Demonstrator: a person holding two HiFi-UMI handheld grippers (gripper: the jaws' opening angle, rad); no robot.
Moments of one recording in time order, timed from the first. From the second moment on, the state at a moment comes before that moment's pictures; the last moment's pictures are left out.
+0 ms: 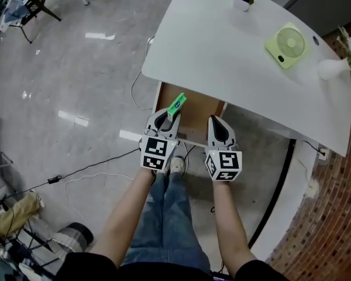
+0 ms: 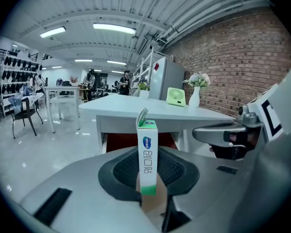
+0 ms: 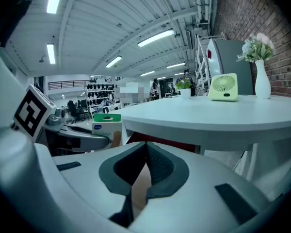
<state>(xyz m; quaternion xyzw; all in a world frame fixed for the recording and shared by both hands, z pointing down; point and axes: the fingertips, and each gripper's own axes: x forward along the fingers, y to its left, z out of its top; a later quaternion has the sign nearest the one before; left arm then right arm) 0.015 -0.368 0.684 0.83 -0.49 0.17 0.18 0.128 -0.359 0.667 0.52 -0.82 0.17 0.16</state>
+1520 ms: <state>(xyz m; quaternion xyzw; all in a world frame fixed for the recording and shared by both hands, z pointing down) 0.029 -0.397 0.854 0.79 -0.42 0.32 0.31 0.131 -0.388 0.779 0.55 -0.78 0.20 0.20</state>
